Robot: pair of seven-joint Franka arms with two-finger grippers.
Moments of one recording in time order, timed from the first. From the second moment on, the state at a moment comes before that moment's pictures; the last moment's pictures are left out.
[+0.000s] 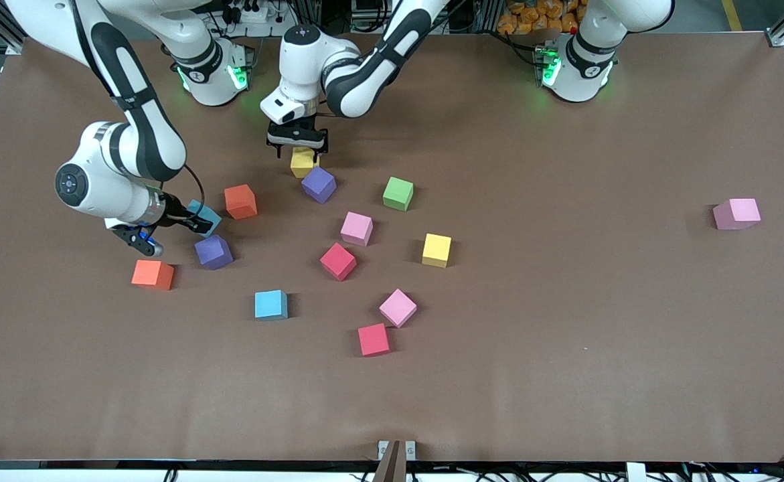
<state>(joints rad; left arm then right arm) -1.40 0.95 0.18 -1.26 0.02 2.51 -1.34 0.17 0.21 -0.14 -2.34 0.27 2.32 0.38</state>
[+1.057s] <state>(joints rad) -1.39 0.85 0.18 -1.29 0.02 2.31 -1.20 0.21 0.19 -0.14 -2.30 0.27 2.27 0.43</state>
